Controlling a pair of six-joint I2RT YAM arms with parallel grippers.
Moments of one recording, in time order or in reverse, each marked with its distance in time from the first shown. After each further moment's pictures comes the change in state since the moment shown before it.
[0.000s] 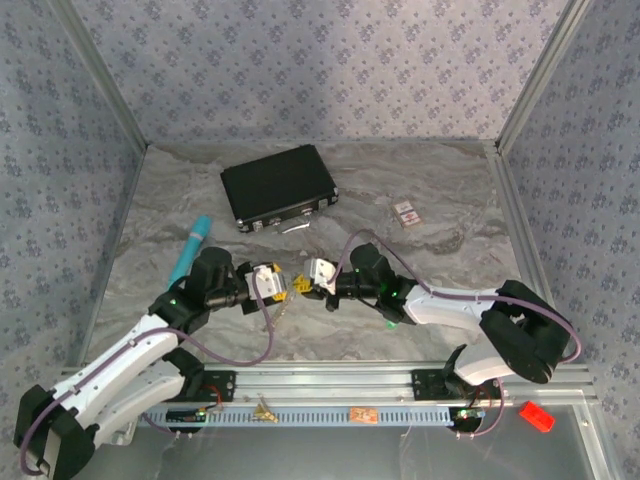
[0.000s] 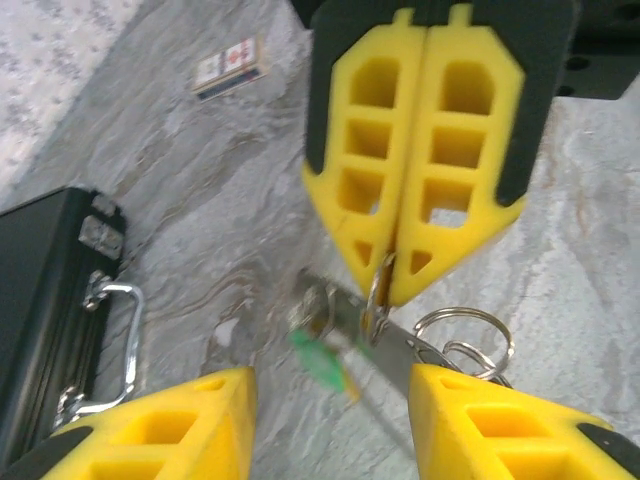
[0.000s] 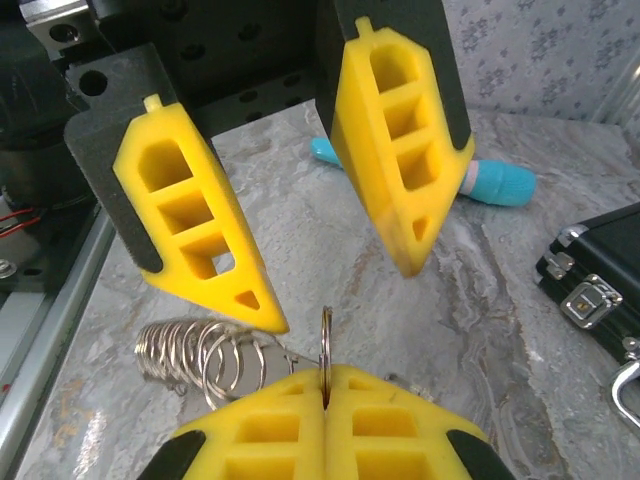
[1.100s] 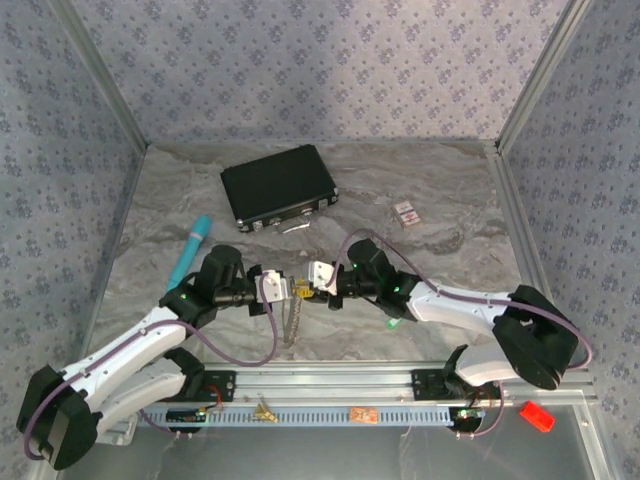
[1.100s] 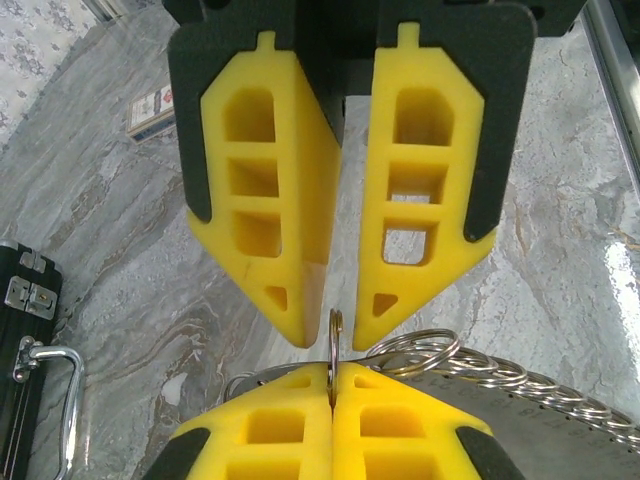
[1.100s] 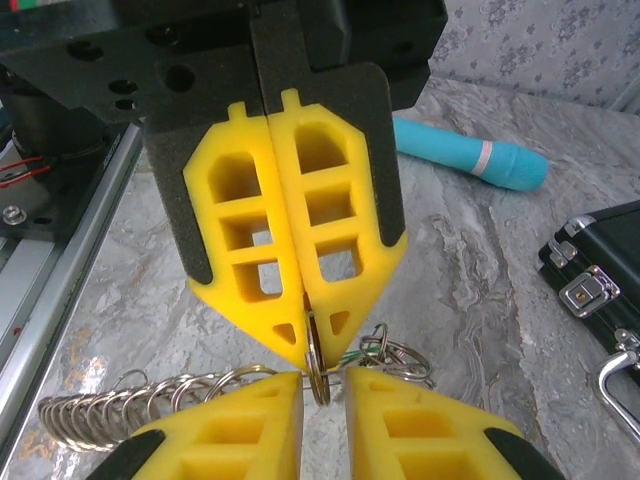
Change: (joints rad) left arm -0.029 0.087 0.000 0.063 0.089 0.035; right arm -0.005 -0.055 0.058 -0.217 0.006 -0.127
